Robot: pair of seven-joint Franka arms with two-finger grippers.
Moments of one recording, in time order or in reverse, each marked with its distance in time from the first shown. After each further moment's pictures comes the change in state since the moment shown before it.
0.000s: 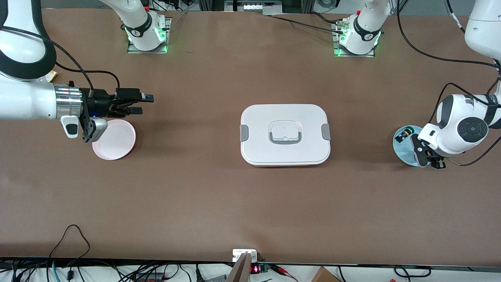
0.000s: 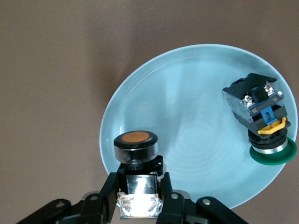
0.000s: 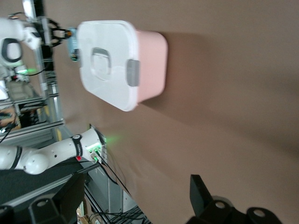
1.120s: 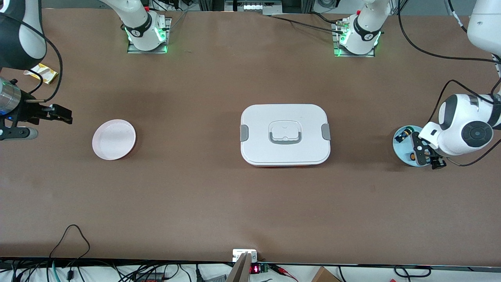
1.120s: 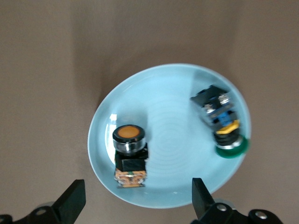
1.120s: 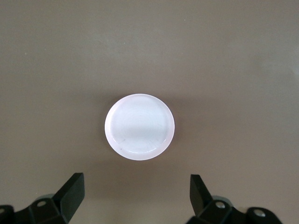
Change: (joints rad) left arm 0.042 -0.049 -0.117 0.071 -0.074 -0.268 0.044; right arm -0.094 -0.044 -0.008 0.090 -0.811 0.187 0.129
